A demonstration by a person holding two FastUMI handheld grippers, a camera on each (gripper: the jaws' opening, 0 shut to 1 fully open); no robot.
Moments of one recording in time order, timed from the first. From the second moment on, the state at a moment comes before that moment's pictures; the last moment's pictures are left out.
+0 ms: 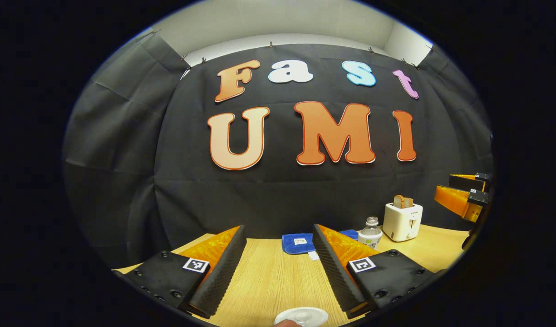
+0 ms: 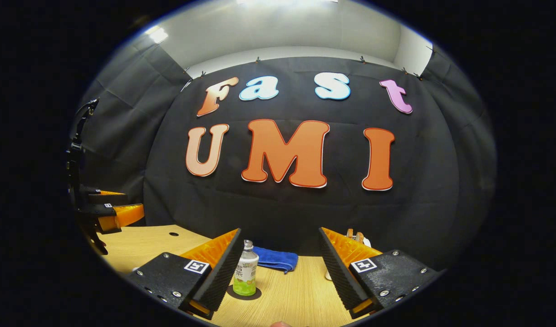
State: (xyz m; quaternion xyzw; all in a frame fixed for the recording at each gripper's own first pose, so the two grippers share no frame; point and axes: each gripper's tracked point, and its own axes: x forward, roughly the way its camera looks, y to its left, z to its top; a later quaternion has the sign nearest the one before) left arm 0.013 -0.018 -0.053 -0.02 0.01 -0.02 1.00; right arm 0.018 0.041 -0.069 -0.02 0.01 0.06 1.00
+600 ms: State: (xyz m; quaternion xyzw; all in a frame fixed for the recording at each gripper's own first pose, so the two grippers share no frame) left arm 0.014 -0.021 -0.056 -0.02 0.01 -0.02 1.00; right arm 0.022 0.042 -0.073 -0.02 0.02 0.06 1.00
